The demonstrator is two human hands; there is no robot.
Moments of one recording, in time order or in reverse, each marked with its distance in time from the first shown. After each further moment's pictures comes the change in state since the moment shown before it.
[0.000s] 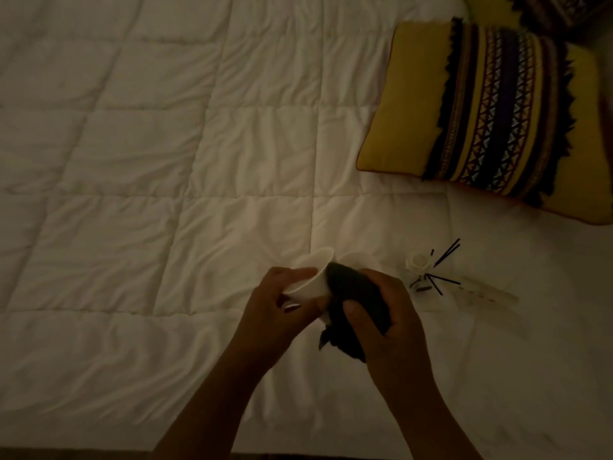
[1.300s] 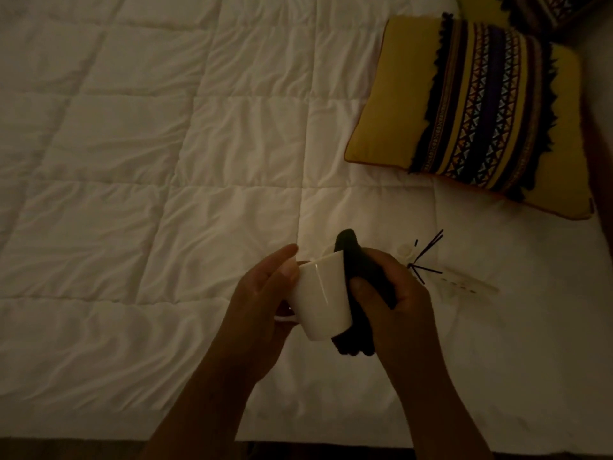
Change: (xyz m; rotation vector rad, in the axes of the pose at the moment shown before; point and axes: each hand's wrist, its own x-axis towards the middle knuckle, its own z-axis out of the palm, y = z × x) left_hand -0.020 0.027 0.012 -0.540 -0.049 -0.187; right_hand 0.006 -0.009 -0.023 0.108 -0.026 0.065
